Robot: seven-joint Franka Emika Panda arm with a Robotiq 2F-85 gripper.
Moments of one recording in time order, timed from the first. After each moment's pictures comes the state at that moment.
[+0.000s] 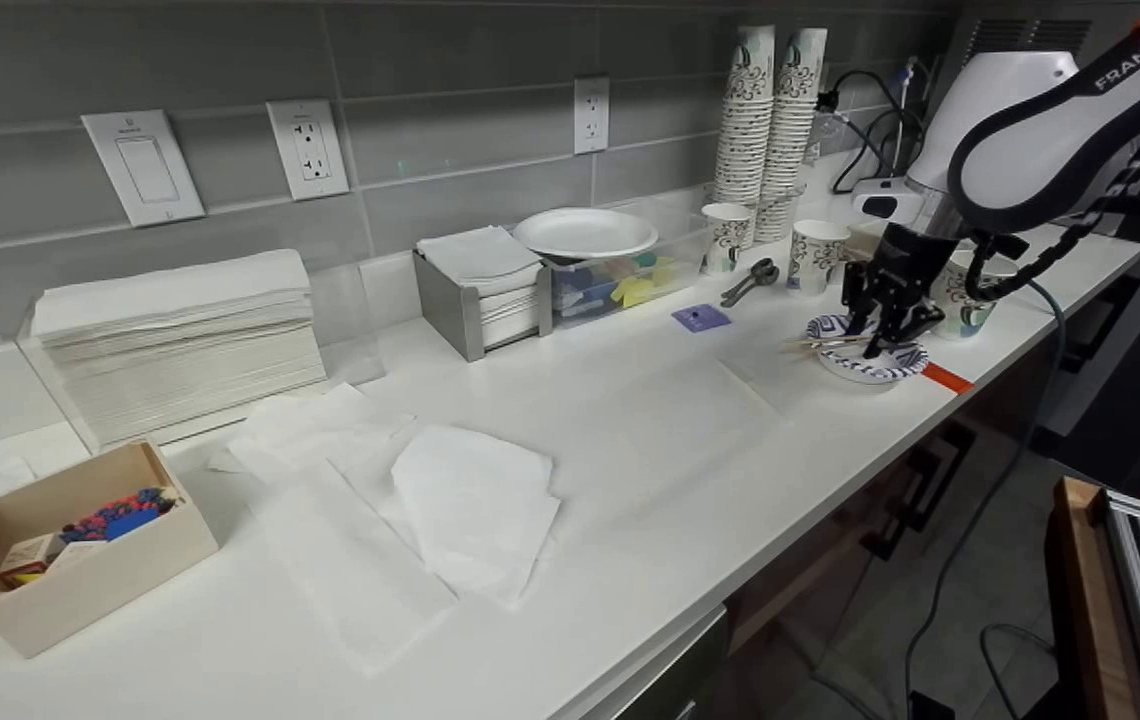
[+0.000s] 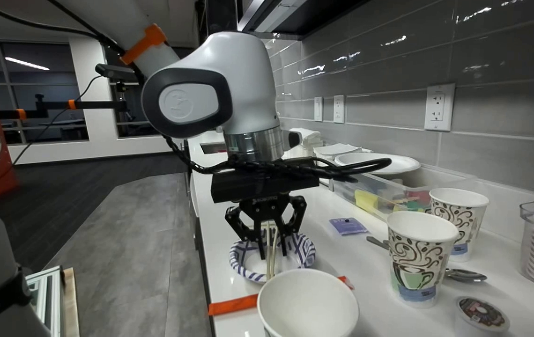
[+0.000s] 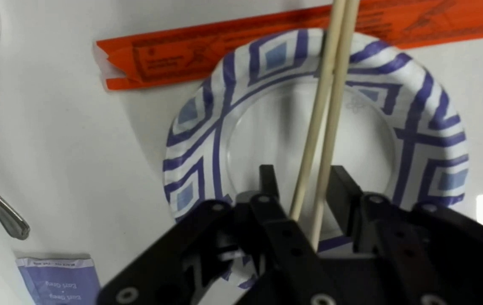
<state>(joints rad) -0.14 -0.15 -0.37 -2.68 -0.05 2.69 -1.43</state>
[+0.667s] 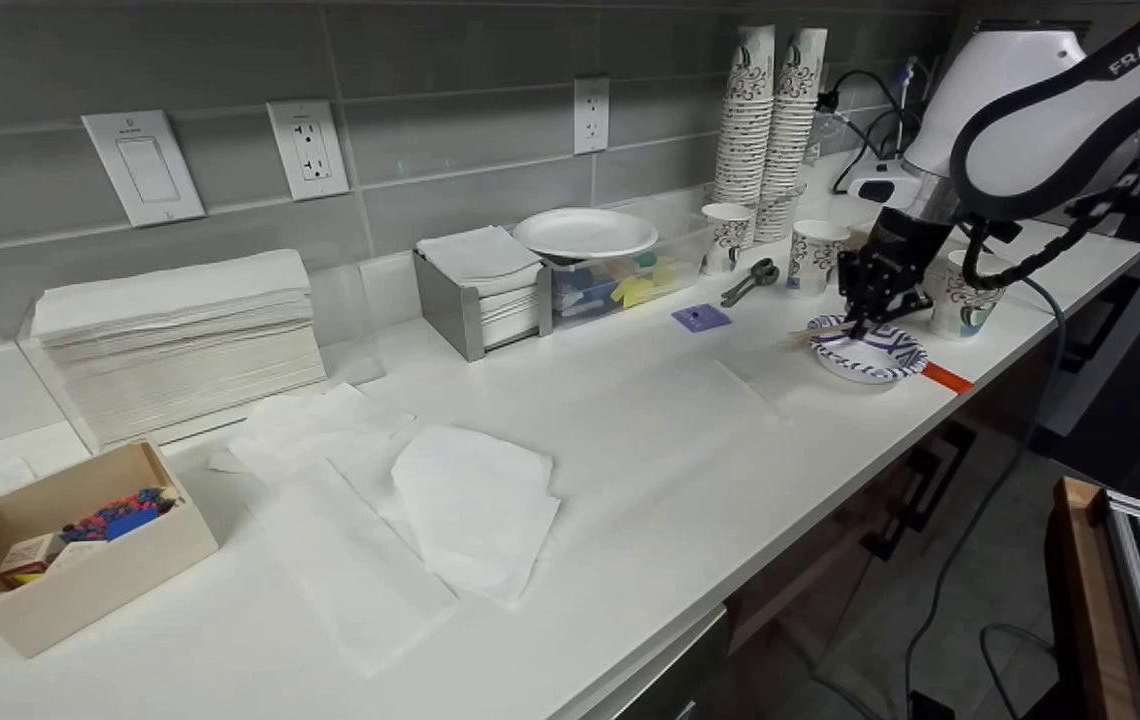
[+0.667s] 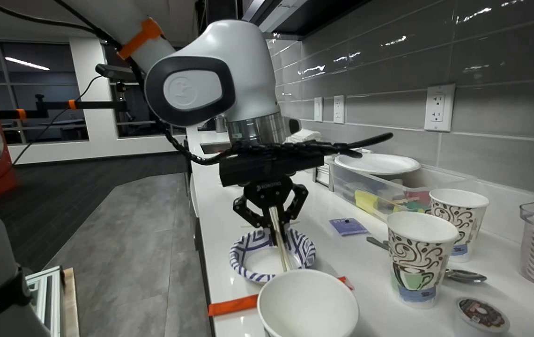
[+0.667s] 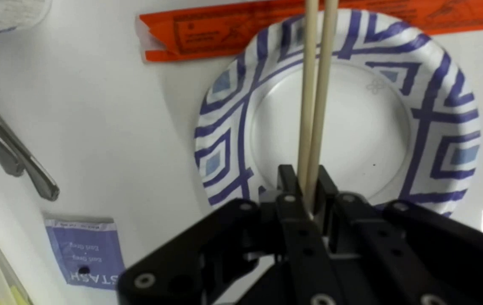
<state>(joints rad) -0.17 -0.18 -0.32 -2.66 -0.08 2.67 -1.43</state>
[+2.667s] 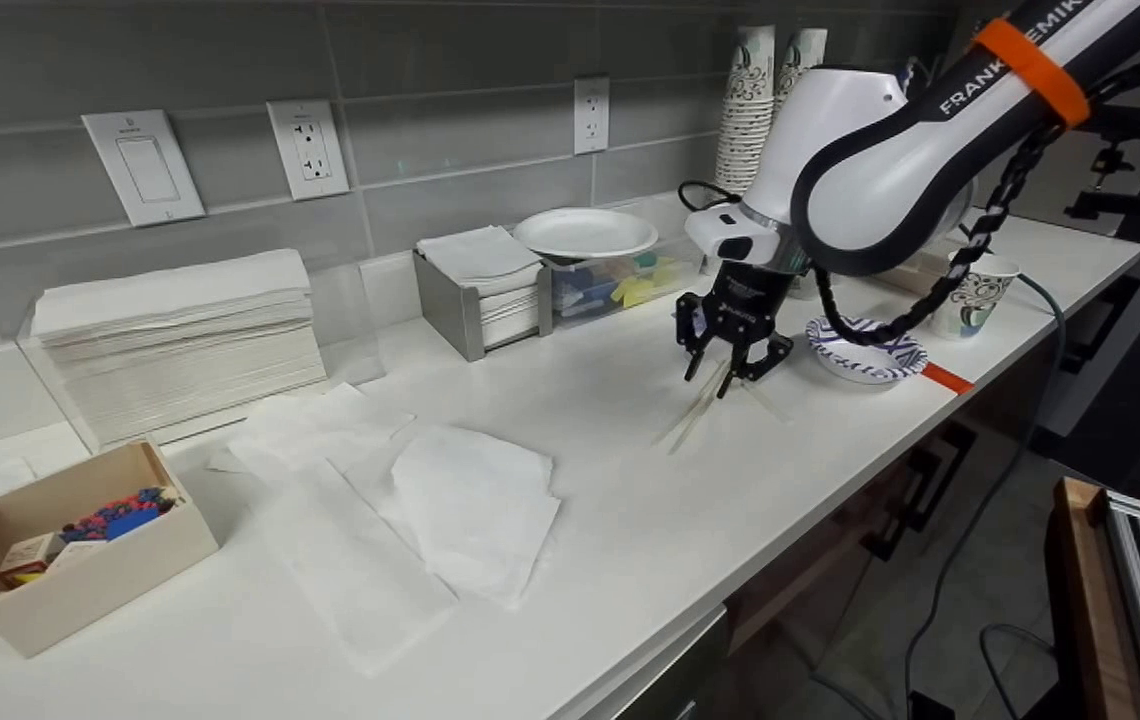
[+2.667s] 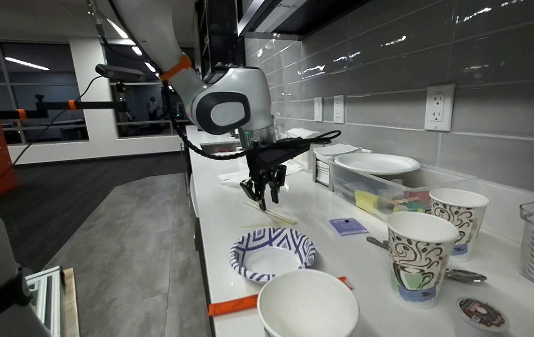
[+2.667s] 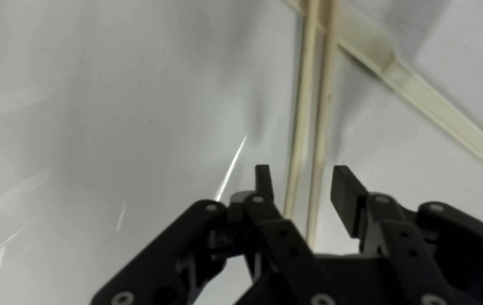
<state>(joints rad) -0.03 0.09 -0.03 -2.43 0.18 2.73 -1.79</state>
